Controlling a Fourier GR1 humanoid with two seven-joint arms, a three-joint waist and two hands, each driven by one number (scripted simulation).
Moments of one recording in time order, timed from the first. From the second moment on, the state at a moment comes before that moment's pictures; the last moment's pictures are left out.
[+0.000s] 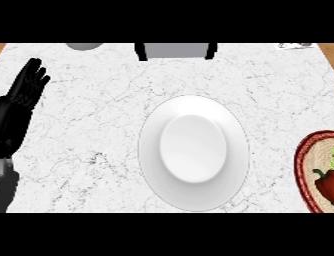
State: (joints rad) left arm -0.22 0.35 0.05 -1.64 0.11 0.00 0.11; right arm 0.52 -0.51 -0.29 -1.64 0.85 -0.12 0.05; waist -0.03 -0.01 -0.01
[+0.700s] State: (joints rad) left arm -0.22 0.34 0.05 -1.63 0.10 -0.01 0.10; right arm 0.74 -0.32 -0.21 -2.32 0.65 -0.05 0.02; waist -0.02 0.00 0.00
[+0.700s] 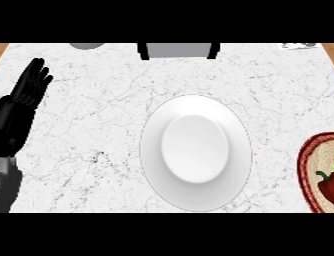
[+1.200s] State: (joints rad) left arm -0.25 0.31 0.03 -1.61 0.07 -0.02 0.09; right arm 0.52 -0.29 0.05 -2.35 0.65 0.02 0.22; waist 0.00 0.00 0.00
